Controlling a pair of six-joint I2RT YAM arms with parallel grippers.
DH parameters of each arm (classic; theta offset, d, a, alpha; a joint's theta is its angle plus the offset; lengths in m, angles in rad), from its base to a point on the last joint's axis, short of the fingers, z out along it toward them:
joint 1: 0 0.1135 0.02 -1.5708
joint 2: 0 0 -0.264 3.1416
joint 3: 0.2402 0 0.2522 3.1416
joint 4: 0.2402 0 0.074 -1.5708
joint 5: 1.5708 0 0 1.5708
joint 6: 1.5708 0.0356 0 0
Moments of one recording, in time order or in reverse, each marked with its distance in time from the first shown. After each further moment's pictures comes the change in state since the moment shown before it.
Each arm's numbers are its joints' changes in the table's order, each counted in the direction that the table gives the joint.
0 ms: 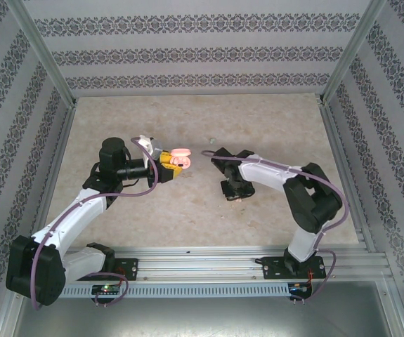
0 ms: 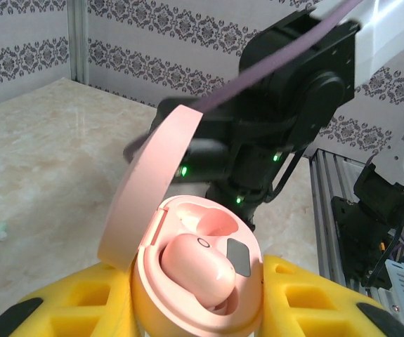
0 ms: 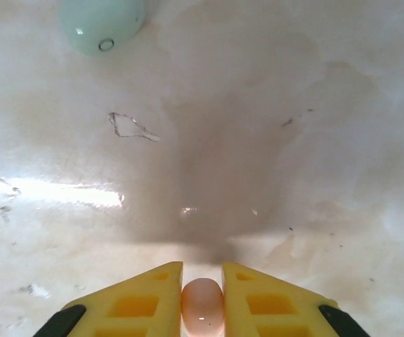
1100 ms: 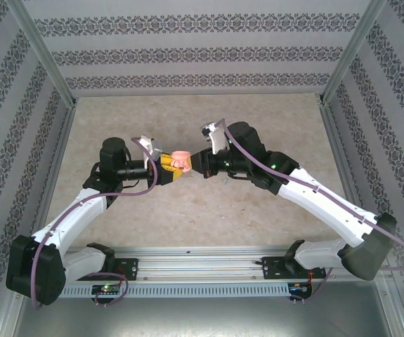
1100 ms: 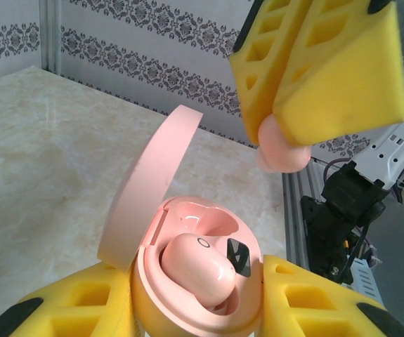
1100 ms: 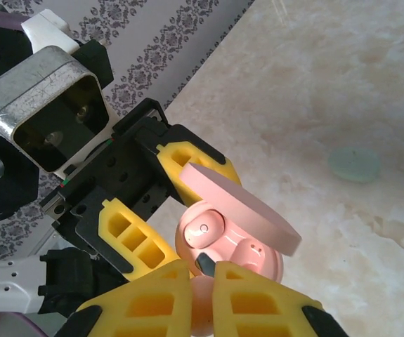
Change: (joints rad) left arm 0.000 0.005 0.002 0.010 0.073 -0.053; right arm 0.185 -0.414 0.164 -0.433 -0.386 -0.029
